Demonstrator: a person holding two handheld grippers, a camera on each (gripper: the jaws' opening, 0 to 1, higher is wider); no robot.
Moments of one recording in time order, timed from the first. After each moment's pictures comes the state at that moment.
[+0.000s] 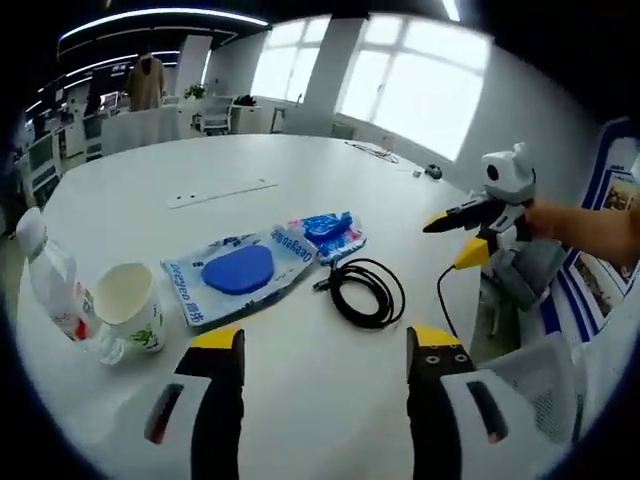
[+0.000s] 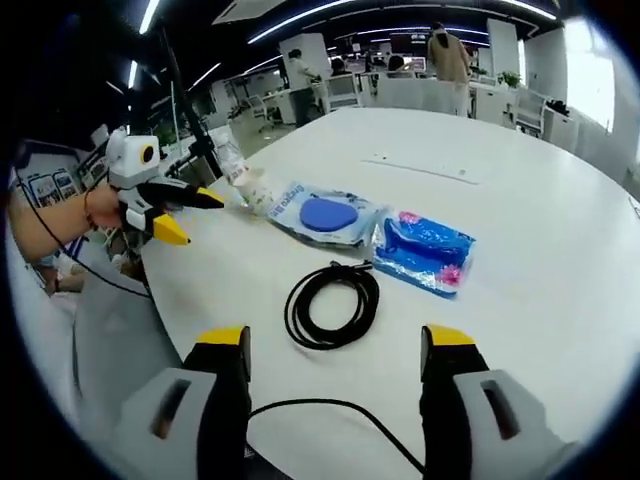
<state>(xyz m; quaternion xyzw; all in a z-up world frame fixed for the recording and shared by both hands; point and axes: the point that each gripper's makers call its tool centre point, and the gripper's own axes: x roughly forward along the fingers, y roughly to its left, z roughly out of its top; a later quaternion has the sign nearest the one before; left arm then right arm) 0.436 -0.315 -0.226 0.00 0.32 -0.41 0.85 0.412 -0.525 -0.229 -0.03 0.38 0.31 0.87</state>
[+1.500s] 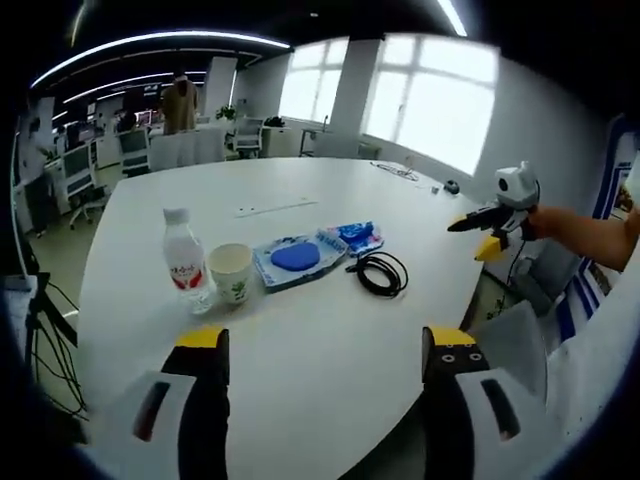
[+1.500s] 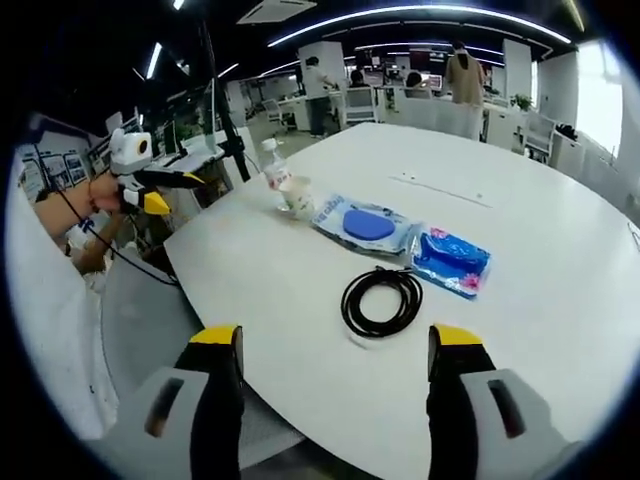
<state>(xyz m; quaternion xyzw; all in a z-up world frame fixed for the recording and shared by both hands) 0.375 -0.195 -0.172 0.00 0.29 -0.36 0.89 0.349 -0.489 -0.184 -0.05 0.35 0.33 0.87</state>
